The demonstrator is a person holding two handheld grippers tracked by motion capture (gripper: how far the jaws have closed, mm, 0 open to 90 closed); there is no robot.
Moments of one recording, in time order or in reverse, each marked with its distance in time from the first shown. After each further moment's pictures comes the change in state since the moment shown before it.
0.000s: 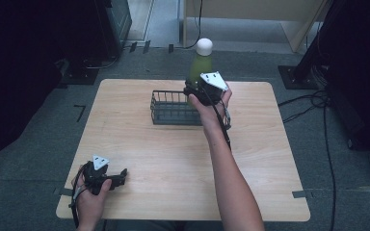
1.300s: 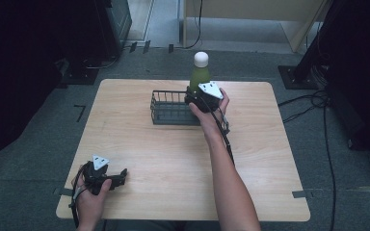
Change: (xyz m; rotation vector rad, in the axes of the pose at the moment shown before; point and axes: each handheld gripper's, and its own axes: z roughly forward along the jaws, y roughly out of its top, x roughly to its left) left arm 0.000 0.000 0.000 0.000 0.000 0.000; right arm -0.010 -0.049 0.025 0.036 -0.018 -0.052
